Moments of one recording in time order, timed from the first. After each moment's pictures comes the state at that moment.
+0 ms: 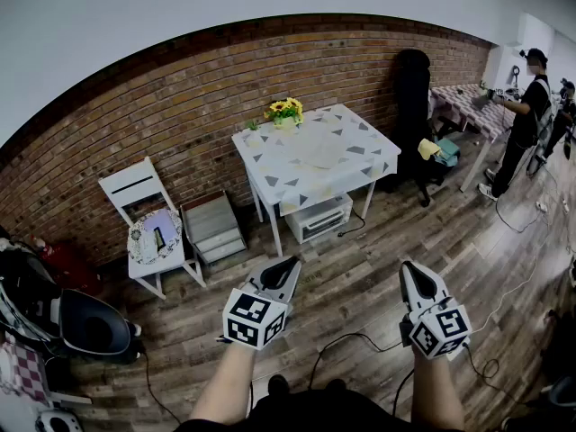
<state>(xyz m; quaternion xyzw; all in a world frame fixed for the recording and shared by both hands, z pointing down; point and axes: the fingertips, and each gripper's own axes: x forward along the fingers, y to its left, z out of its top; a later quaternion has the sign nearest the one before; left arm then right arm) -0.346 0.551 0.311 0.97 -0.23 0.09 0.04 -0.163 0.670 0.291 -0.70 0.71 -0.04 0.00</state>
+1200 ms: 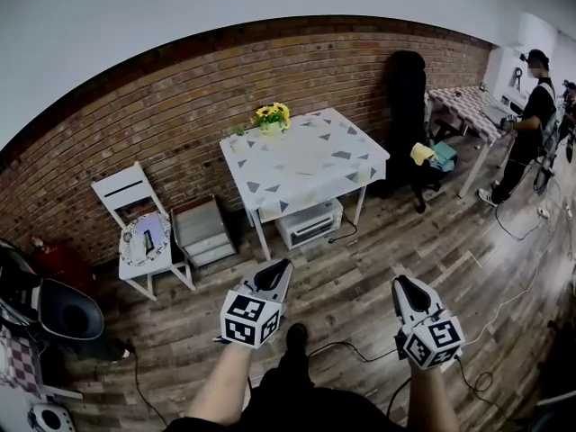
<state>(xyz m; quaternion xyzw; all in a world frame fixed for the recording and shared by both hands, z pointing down) -0.260 0.551 0.338 0.96 -0.26 0.10 0.04 -0.074 0.693 0.332 -0.69 0.72 -0.08 -0.01</state>
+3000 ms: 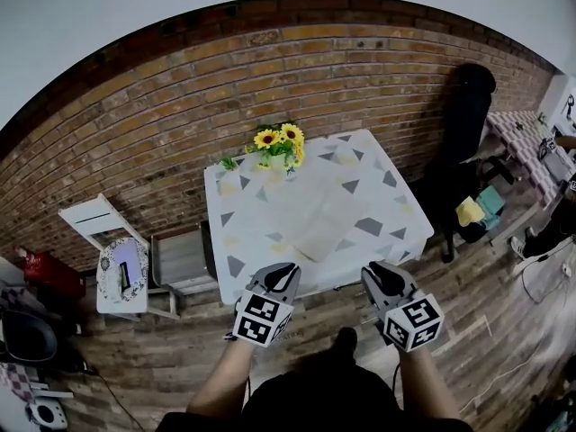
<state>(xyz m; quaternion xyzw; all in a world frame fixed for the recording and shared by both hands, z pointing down) -0.058 0.116 0.427 0.93 -0.29 0.20 0.07 0.075 0.171 0.380 -0.56 0.81 -0.12 -0.09</state>
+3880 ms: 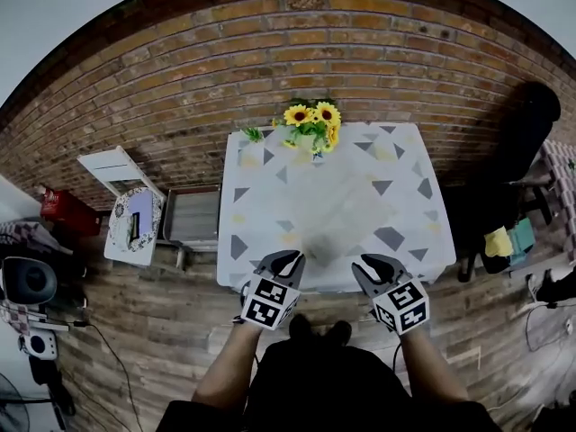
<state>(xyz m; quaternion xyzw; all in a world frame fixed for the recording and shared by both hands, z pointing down) -0.037 0.055 0.489 0.88 -0.38 0.25 0.13 0.084 0.075 0.471 -0.40 0.88 -0.15 -0.22</state>
